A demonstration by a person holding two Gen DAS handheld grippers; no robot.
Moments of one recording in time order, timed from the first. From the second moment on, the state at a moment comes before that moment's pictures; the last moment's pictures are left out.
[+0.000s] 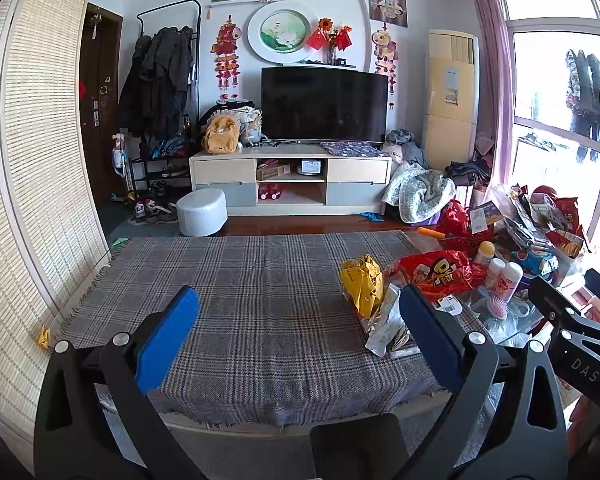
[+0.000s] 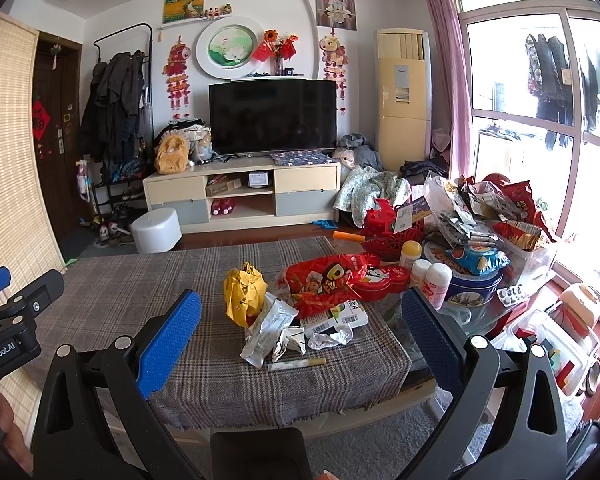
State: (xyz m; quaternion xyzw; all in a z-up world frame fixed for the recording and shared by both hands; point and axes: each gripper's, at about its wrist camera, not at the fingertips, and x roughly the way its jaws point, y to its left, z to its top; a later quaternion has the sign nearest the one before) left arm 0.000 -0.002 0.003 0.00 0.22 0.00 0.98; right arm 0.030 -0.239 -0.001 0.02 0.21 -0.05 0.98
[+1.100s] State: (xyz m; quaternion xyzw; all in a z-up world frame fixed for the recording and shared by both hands) left arm -0.002 0.001 0.009 0.00 0.22 0.00 0.98; right arm 0.033 -0.241 -0.001 0.02 0.21 -0.06 0.98
